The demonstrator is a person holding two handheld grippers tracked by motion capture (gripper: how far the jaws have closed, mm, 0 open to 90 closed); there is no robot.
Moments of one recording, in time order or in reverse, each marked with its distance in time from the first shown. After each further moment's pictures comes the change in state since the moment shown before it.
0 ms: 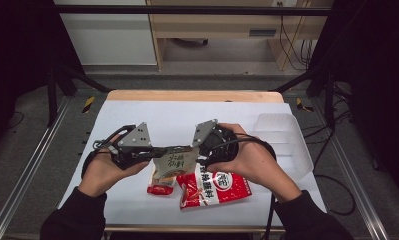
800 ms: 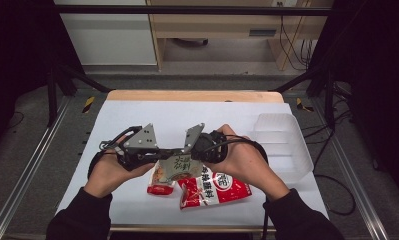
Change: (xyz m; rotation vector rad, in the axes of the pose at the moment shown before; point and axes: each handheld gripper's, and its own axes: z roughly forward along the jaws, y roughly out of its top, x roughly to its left) left arm -0.006 0.007 0.007 -0.030 -0.037 0.005; right arm 0.006 0.012 0.014 0.031 0.032 -0.072
